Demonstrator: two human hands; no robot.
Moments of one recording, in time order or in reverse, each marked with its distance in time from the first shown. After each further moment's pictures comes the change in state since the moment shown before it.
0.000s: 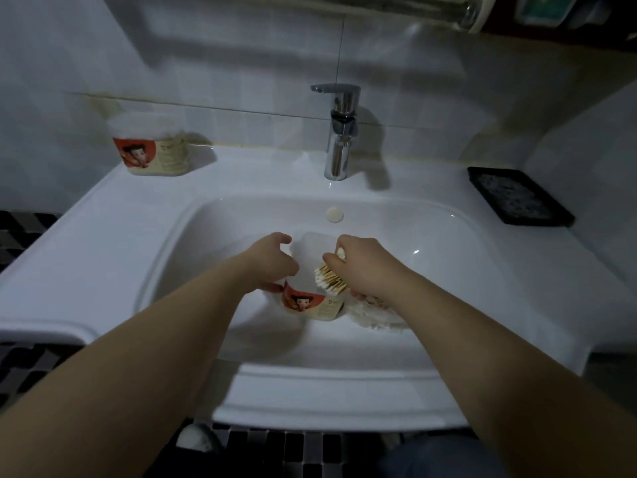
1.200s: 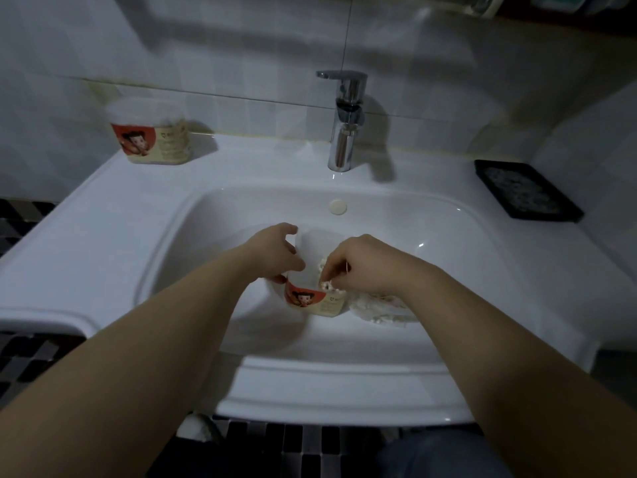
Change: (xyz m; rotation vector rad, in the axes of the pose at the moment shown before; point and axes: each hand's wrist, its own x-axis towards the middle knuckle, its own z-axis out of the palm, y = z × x) left_hand 0.007 -0.004 -0.001 0.124 -0.001 0.126; right_hand 0.002 0.010 -0.002 -0.115 -0.174 -0.251
